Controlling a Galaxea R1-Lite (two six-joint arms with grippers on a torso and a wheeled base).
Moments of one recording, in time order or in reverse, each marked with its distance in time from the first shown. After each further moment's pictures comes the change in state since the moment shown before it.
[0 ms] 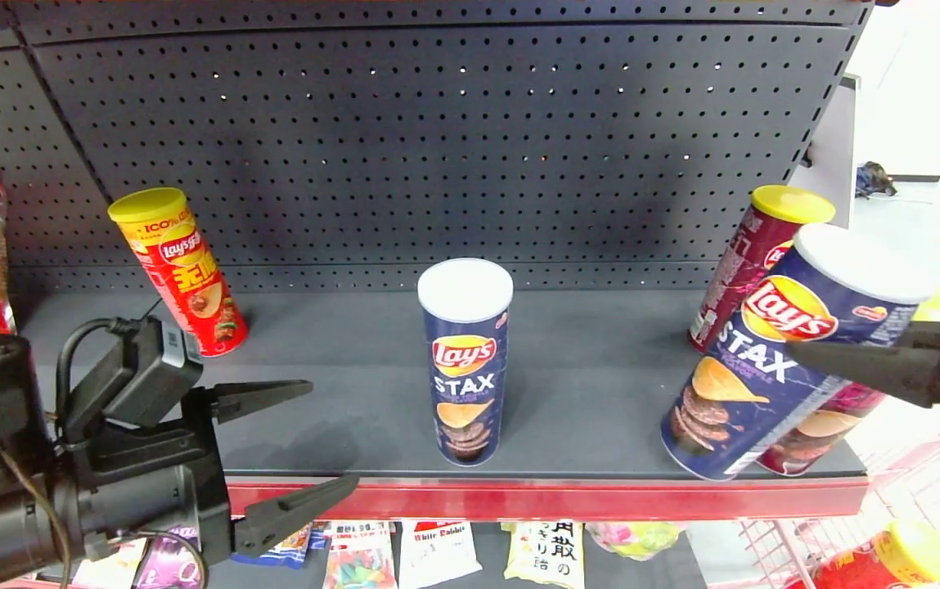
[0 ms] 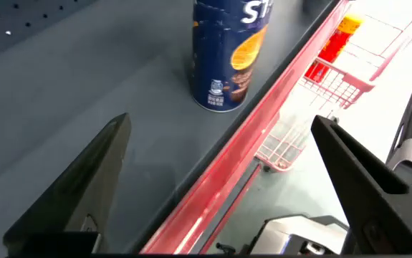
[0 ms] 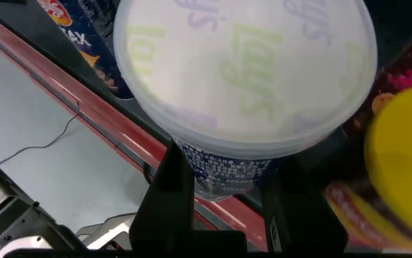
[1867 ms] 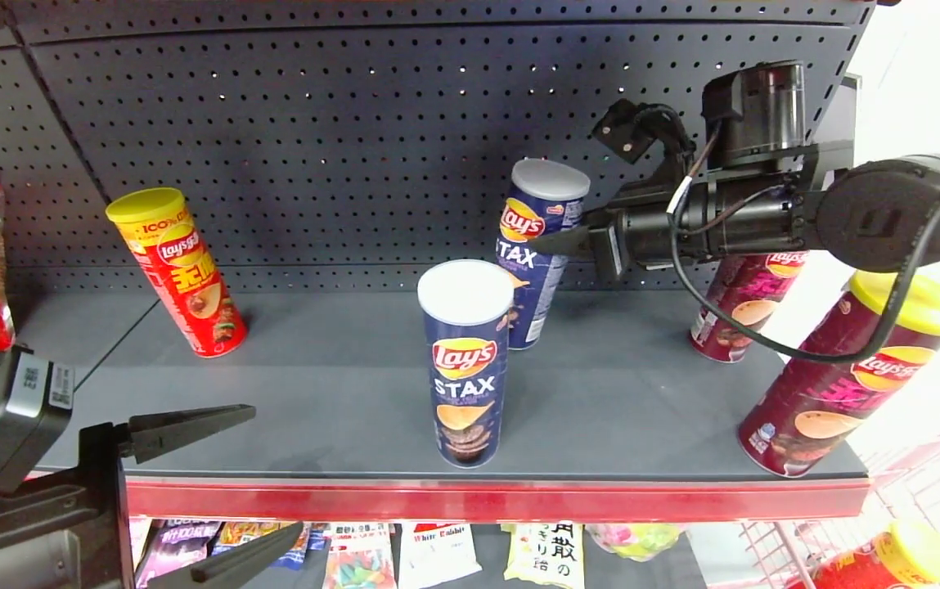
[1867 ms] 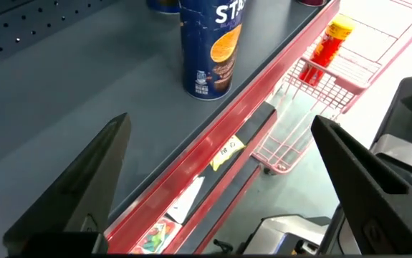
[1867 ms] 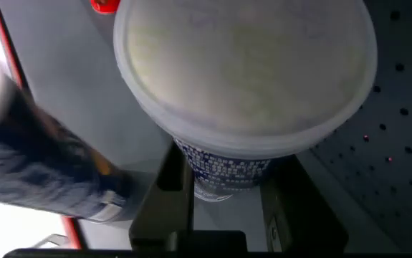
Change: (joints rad) left arm 0.001 -0.261 0.015 0.217 0.034 -0.020; right arm 0.127 0.759 -0.722 -0.013 0.176 -0.188
